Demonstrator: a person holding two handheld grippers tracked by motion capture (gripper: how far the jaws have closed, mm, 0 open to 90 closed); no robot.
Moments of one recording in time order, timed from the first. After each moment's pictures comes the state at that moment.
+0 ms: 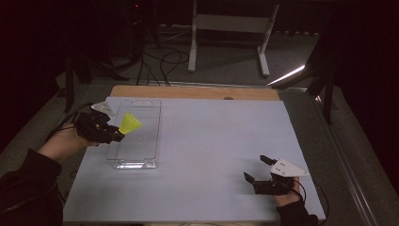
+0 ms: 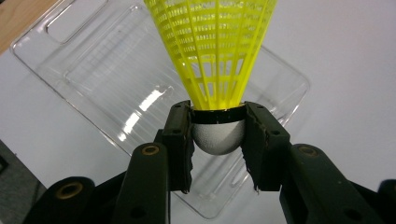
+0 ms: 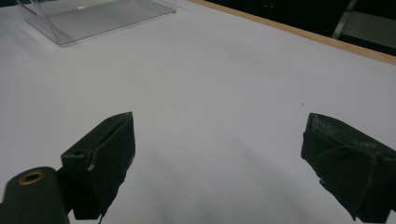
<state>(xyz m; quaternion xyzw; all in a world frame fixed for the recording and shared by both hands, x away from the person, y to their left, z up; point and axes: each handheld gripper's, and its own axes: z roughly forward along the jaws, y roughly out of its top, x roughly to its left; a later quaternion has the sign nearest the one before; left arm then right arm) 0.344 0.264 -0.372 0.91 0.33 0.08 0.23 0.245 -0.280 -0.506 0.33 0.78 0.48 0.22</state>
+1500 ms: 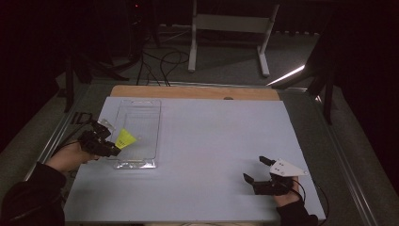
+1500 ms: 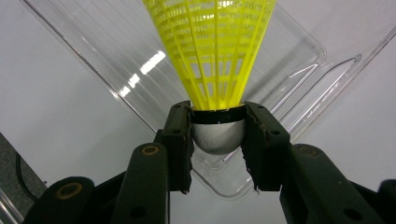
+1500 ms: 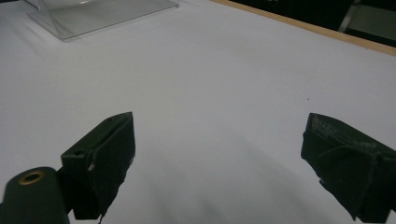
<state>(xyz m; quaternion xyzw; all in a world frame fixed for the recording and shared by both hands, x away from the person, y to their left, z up) 0.339 0.277 -0.430 0.90 0.39 0.05 0.17 0.246 -0.279 -0.508 0.33 0.78 0.48 0.21</state>
